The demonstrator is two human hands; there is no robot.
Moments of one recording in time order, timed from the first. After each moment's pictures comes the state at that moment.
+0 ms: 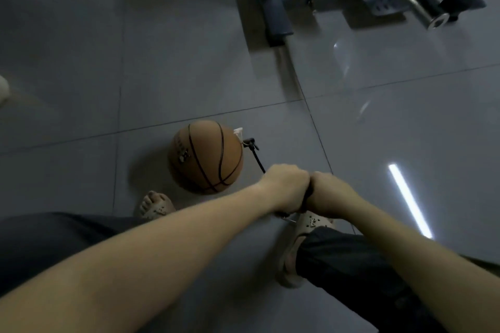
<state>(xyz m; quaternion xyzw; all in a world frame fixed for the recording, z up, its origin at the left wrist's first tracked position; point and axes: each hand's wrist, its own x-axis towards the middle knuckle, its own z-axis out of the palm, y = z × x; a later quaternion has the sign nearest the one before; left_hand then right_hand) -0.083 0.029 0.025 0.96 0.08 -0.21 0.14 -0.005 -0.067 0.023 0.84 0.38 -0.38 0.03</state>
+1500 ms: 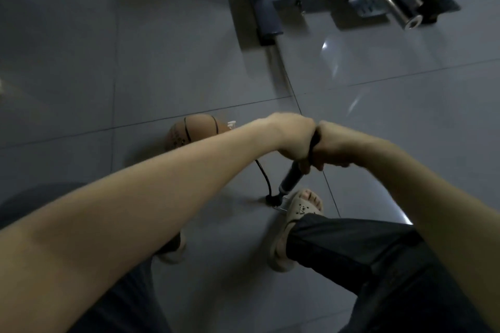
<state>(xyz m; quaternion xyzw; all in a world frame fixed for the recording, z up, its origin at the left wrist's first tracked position) -0.046 0.042 0.120 0.95 0.06 -0.25 0.17 0.032 -0.056 0.109 0.84 0.34 -0.42 -0.01</state>
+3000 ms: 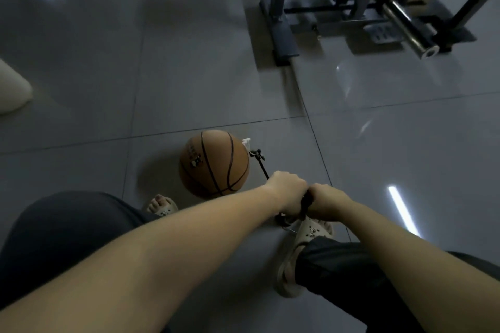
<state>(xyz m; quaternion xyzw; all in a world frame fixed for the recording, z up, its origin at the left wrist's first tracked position) -0.090 0.035 0.014 0.97 0.06 -0.22 0.12 -0.004 -0.070 0.009 0.82 0.39 -0.40 0.07</state>
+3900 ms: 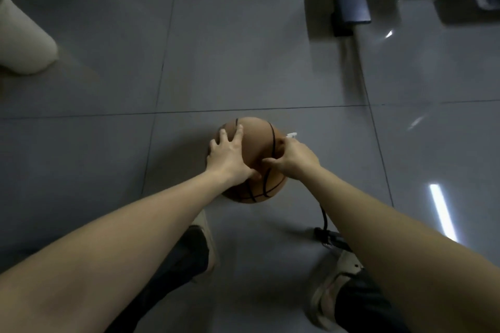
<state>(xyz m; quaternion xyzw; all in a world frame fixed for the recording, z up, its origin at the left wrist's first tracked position) -0.180 0.235 -0.086 0.82 0.50 -0.14 0.23 -0.031 0.148 -0.088 0.84 0.38 -0.37 -0.09</state>
